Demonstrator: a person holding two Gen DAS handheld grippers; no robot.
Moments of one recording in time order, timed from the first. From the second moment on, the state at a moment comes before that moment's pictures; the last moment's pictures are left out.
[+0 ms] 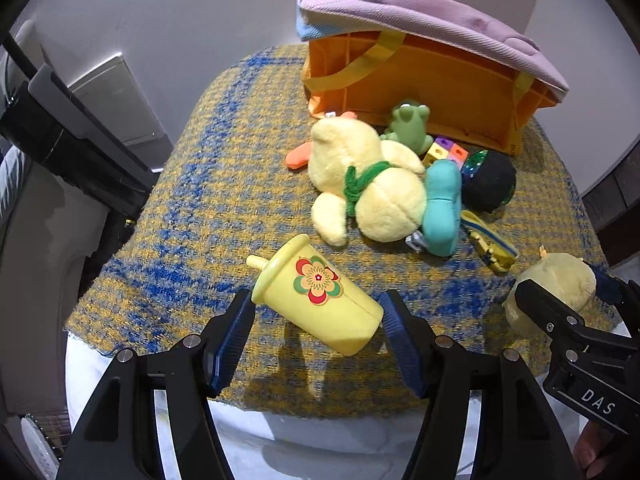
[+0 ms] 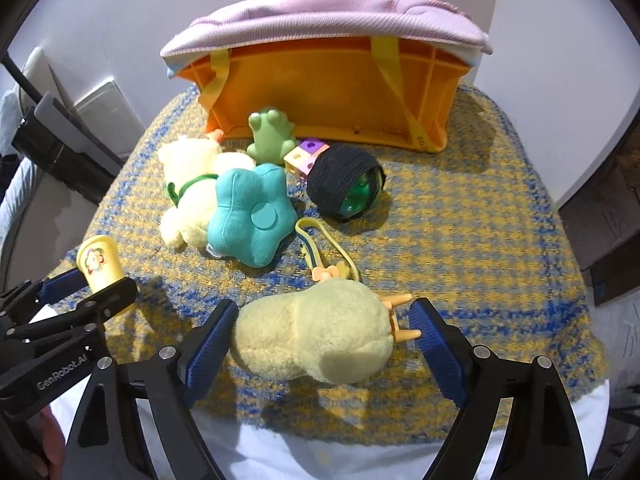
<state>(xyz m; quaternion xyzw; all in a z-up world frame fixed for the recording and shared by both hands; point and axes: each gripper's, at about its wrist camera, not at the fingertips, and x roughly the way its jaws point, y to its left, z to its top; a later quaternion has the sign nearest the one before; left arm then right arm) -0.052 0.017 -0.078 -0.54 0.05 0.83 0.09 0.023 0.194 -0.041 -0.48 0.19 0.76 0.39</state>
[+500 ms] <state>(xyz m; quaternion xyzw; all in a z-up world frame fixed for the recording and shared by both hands) -0.063 0.037 -0.027 -0.51 0.05 0.85 0.11 0.023 0.200 0.008 -0.44 0.17 0.78 0.40</state>
